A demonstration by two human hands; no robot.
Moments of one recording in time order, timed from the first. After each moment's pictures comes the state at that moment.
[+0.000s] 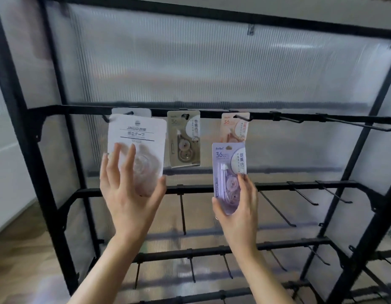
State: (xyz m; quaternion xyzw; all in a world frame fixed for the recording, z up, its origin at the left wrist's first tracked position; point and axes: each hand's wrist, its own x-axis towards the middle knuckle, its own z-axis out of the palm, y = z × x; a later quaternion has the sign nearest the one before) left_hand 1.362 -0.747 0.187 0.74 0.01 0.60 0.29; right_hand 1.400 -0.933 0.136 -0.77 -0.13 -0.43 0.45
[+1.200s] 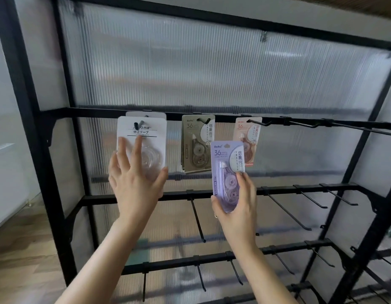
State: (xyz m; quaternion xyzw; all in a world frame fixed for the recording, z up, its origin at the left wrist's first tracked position) left_hand 1.397 -0.693 0.199 0.82 0.06 0.47 0.30; right_hand 1.407 -0.883 0.145 -0.78 -0.12 -0.45 0.43
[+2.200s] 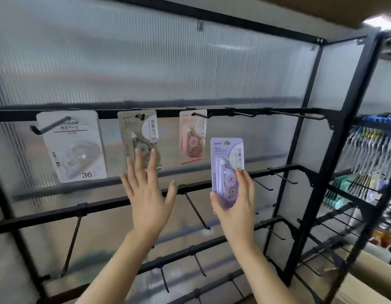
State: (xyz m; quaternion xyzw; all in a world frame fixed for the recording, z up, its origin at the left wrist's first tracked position) left_hand 1.435 -0.813 0.162 0.85 -0.09 0.42 0.31; right_hand 1.406 -0.980 0.139 -0.77 -0.02 -0.47 0.43
